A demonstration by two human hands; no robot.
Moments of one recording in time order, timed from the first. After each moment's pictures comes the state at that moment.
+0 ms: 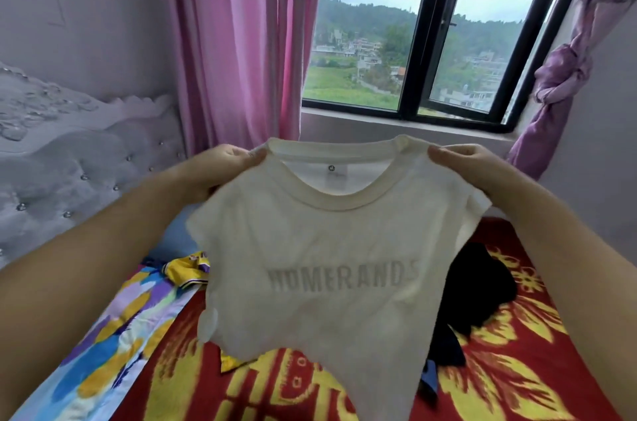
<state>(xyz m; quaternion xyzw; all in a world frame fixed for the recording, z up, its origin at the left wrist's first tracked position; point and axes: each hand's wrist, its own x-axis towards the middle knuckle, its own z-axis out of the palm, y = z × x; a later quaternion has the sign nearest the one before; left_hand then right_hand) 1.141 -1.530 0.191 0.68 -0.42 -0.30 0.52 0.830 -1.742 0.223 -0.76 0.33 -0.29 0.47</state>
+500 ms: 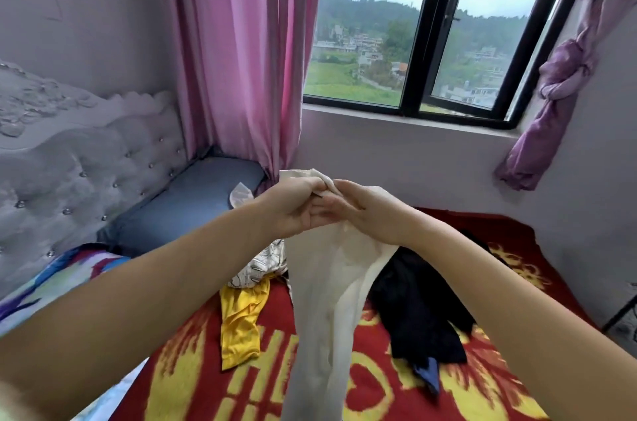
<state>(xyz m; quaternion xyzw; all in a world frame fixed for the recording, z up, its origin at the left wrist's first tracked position) 1.054 -1.580 0.168 0.50 -0.29 -0.53 0.62 0.915 -1.659 0.173 -0.95 0.18 -0.14 0.23</state>
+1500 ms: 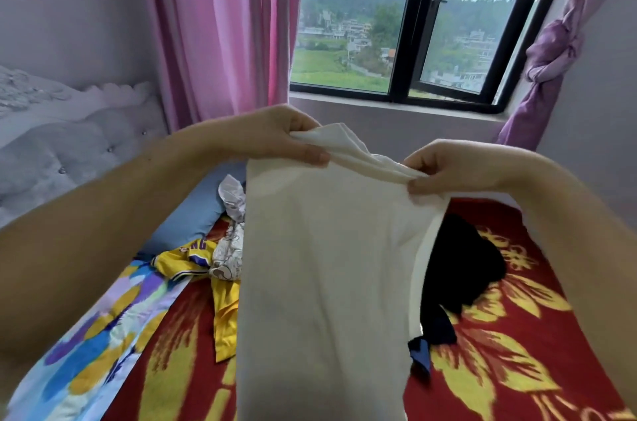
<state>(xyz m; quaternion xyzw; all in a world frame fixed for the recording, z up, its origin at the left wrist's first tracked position) 1.086 -1.567 0.242 0.61 -0.70 -0.22 0.29 0.832 -1.723 0.234 -0.95 0.21 0.00 0.24</state>
